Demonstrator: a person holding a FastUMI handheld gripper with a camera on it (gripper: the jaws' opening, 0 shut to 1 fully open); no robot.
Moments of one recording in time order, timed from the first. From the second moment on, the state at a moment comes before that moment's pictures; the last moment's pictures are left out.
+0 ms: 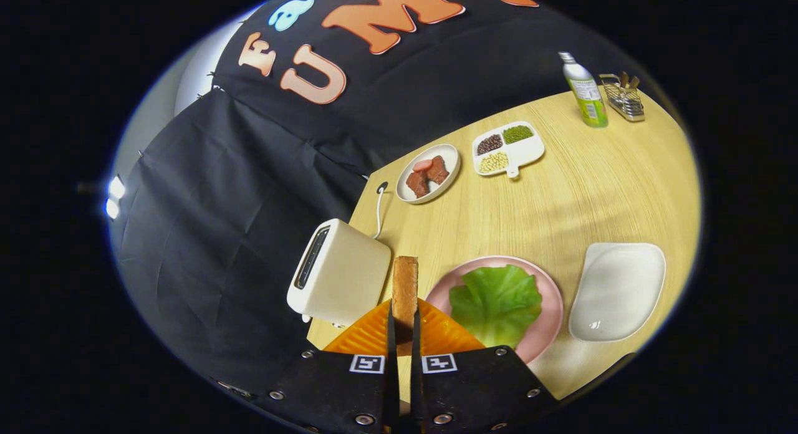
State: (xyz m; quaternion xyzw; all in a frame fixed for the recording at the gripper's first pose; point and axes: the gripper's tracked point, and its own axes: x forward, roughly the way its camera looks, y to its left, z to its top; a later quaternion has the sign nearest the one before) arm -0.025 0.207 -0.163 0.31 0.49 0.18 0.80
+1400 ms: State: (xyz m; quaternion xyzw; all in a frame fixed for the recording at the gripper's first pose) arm -0.033 0.152 -0.240 0.17 0.45 0.11 0.87
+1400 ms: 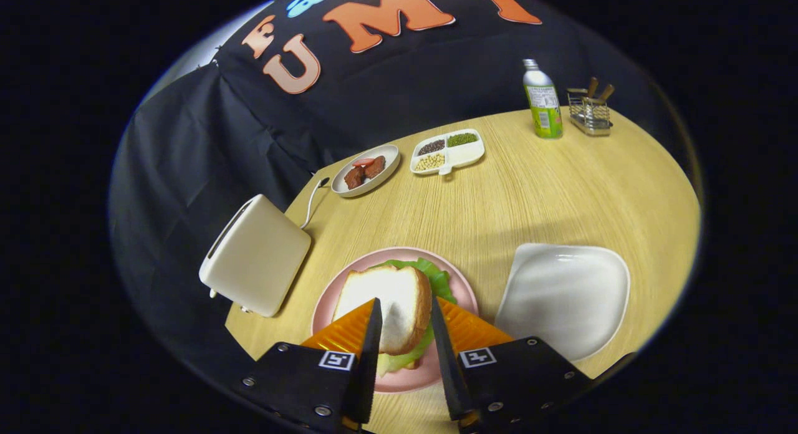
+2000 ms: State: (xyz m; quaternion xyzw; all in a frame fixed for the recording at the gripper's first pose) arm 0.013 0.120 -0.107 0.04 0.18 0.09 0.98
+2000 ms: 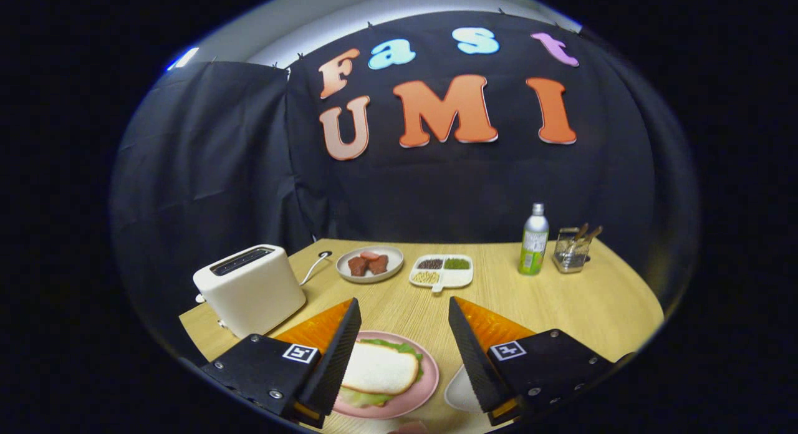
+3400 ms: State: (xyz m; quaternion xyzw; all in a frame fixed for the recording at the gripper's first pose) arm 0.003 0.111 -0.013 -0.01 -0.01 0.01 1.00
